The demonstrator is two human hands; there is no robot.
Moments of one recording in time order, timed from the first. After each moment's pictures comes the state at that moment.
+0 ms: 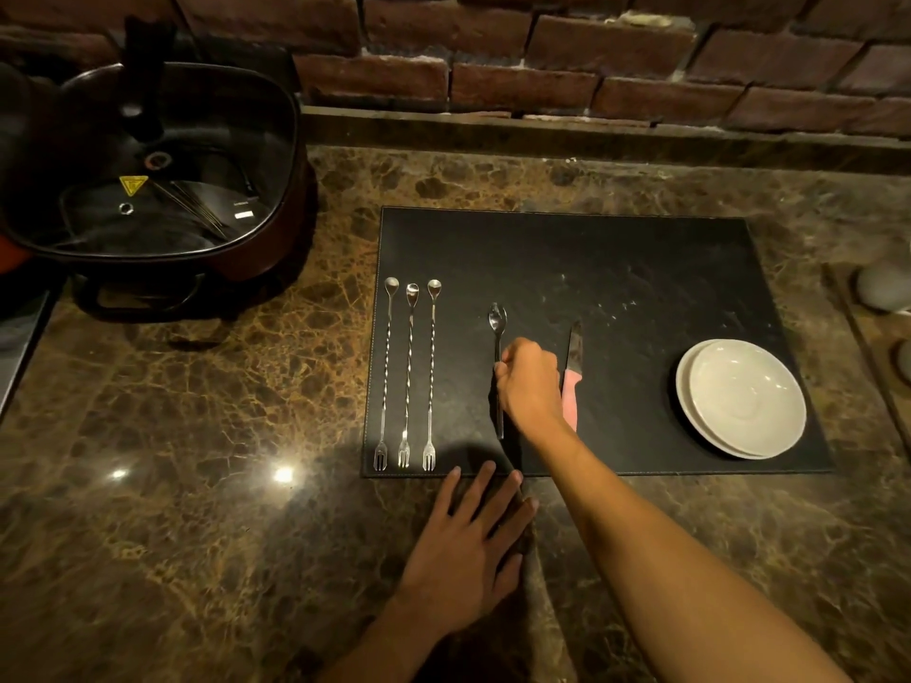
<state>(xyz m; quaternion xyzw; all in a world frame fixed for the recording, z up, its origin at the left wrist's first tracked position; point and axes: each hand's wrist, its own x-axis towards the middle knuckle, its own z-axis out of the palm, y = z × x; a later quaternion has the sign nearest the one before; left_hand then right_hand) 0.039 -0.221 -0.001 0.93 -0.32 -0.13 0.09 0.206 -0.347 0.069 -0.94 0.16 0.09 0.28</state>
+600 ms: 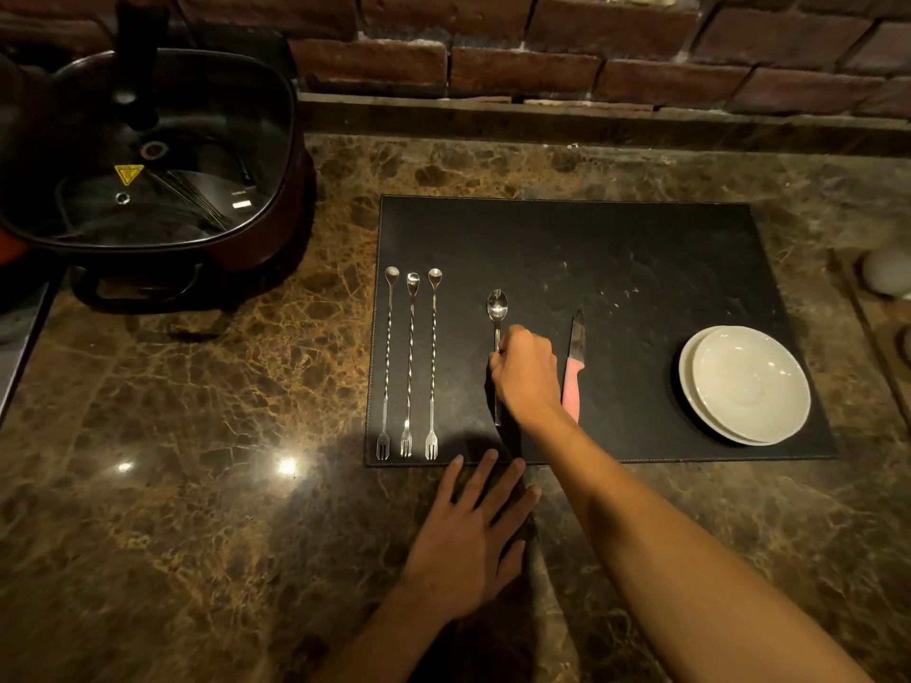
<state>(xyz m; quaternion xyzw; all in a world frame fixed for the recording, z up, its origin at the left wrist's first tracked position) 0.039 -0.221 0.001 0.93 -0.32 -0.13 0.08 0.208 -0.342 0.062 -0.96 0.13 0.06 0.25</state>
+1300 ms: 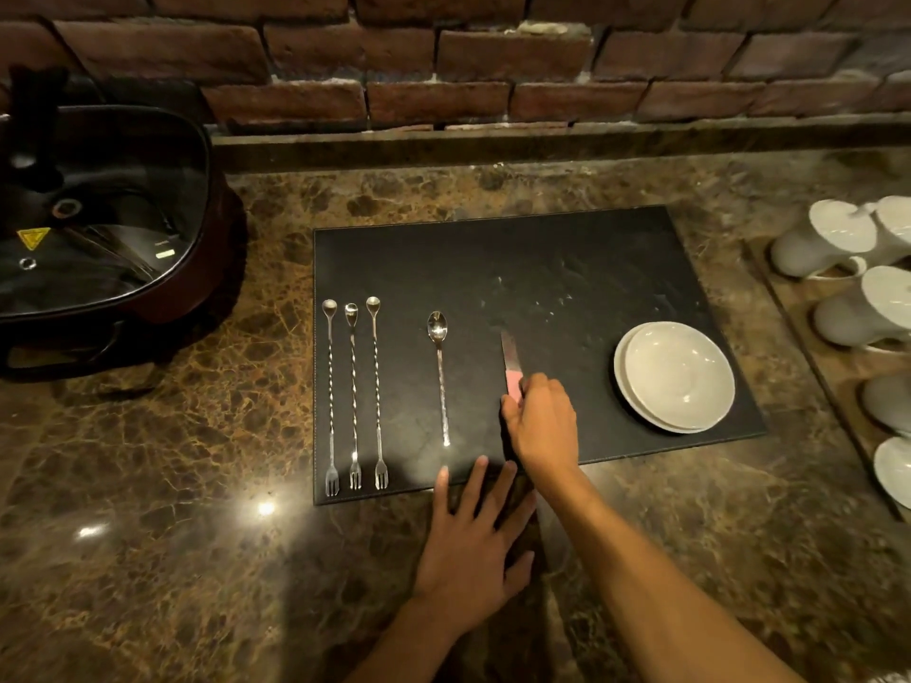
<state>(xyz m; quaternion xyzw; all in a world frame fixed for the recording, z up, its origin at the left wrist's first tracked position) 0.050 -0.277 0.012 0.93 -0.33 -0.18 0.05 0.156 -0.415 0.060 -0.95 0.22 0.05 0.23</state>
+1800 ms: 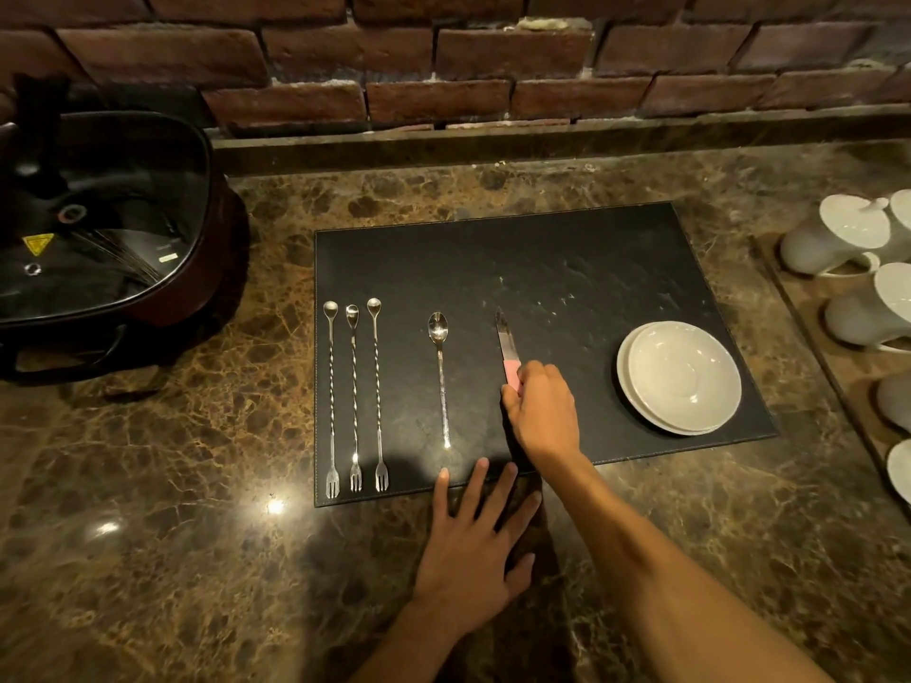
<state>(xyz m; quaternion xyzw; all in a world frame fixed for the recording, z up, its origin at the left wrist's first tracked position) 0.048 -0.276 0.013 0.93 -0.32 -0.16 0.04 0.172 -0.423 0.057 -0.95 0.18 0.06 0.24</state>
